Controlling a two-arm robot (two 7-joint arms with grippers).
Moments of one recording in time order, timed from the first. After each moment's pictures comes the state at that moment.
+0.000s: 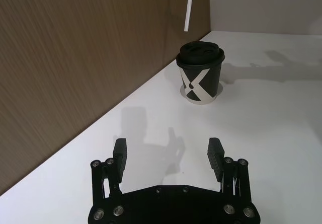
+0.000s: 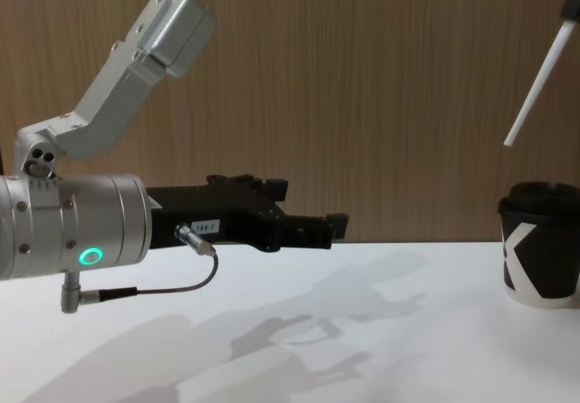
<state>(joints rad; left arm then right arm) -0.42 0.35 0.45 -1.43 -0.28 0.09 -0.57 0.48 0.41 -0.17 -1.36 0.74 0.07 0.37</state>
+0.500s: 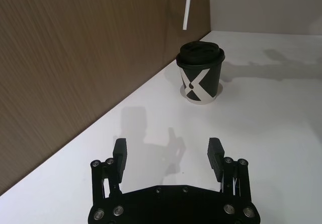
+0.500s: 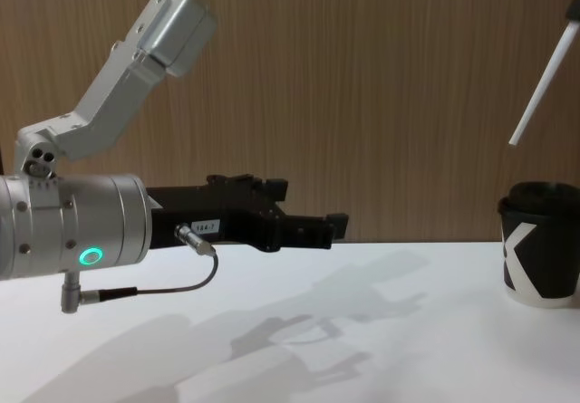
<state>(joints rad) -0.42 0.35 0.45 -1.43 -0.28 0.09 -0.57 0.50 0.41 -0.18 -1.33 0.75 0.06 0.36</state>
